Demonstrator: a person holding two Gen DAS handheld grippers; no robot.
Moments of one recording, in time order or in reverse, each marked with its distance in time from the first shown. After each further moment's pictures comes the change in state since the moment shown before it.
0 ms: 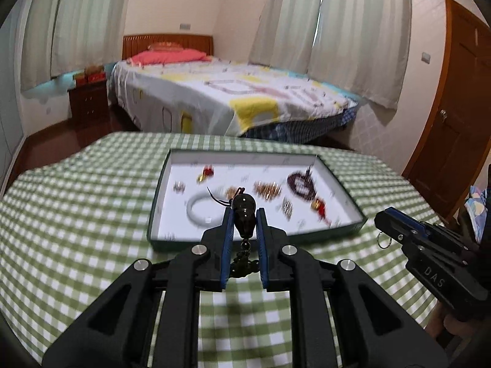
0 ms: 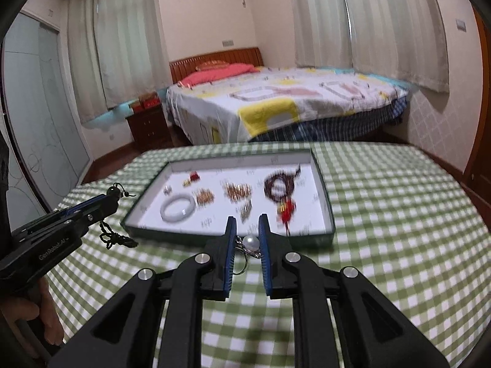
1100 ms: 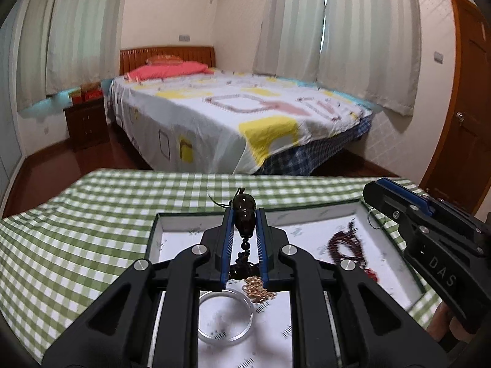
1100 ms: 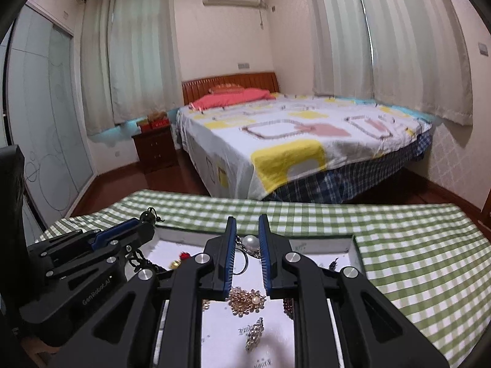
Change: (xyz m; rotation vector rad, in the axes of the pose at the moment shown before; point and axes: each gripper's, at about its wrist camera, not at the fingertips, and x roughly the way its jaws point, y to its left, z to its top) left arm 0.143 0.024 0.068 0.033 -0.020 0.042; right arm 0.136 0.008 0.077 -0.053 -0.095 0.046
